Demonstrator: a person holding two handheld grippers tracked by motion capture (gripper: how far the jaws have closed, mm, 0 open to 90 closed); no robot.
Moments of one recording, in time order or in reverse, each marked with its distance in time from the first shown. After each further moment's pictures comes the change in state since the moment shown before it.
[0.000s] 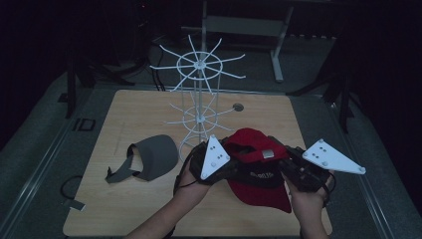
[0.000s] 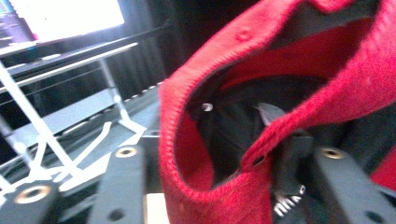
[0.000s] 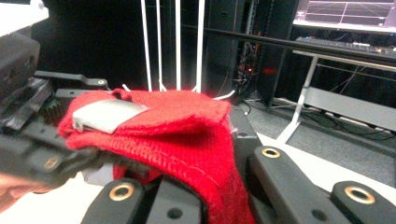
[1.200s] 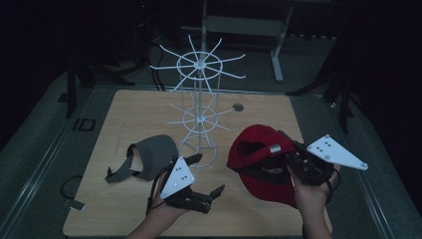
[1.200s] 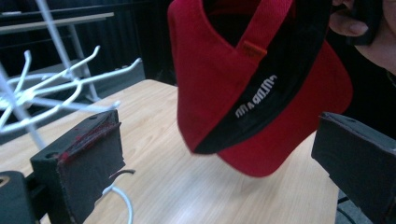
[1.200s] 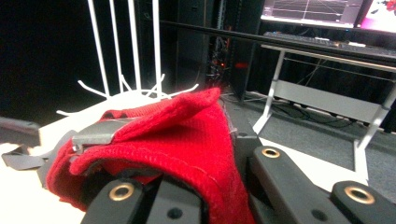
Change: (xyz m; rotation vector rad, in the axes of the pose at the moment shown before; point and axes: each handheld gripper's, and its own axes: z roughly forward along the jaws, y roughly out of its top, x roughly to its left) left arm 0.004 -0.047 -0.053 0.032 -0.134 -0.090; right arm -0.016 -0.003 0.001 0.017 -0.119 0.001
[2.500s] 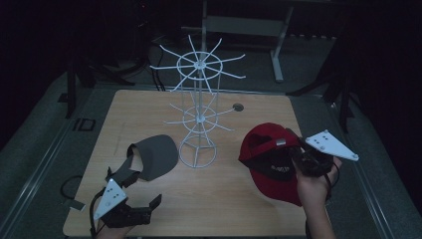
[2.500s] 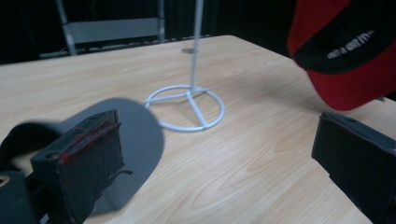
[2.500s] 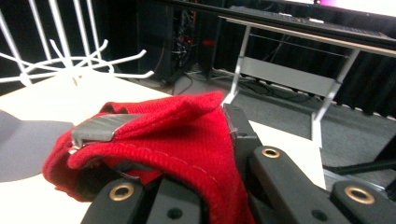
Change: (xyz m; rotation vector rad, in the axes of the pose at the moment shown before) left arm 0.043 -0.102 -0.110 0.062 0.263 -0.215; right arm -0.030 -0.022 0.020 0.091 -0.148 -0.010
